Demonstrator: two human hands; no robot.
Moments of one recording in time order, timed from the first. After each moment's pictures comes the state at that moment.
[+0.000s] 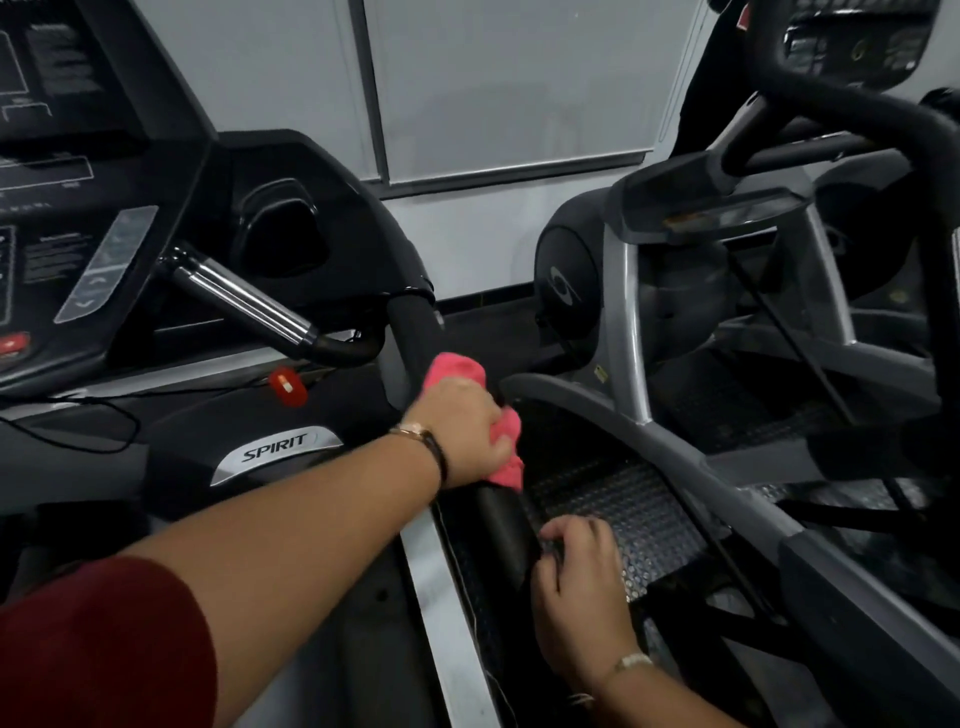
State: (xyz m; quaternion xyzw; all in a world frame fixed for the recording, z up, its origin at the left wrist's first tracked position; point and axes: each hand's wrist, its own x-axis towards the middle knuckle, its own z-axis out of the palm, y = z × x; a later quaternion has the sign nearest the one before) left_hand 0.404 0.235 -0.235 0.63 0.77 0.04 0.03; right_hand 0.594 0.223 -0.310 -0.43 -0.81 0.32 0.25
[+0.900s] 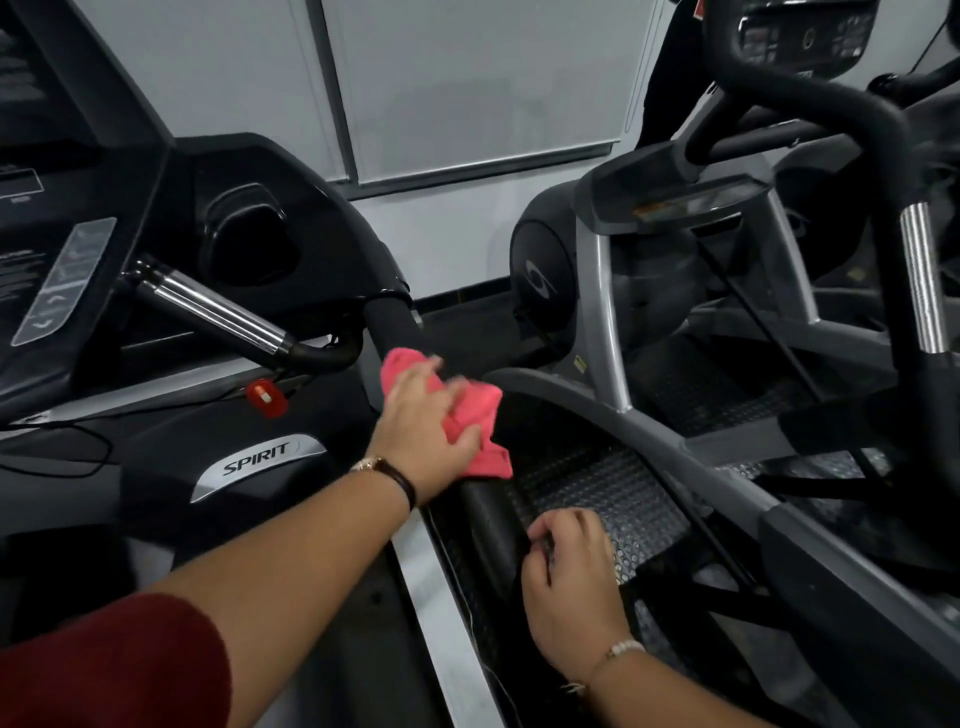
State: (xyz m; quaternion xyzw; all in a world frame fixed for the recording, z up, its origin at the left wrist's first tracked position) left_hand 0.398 0.217 -0.267 0.51 0.82 0.26 0.05; right_hand 0.597 0.217 -0.304 -0.44 -0.81 0.30 0.25
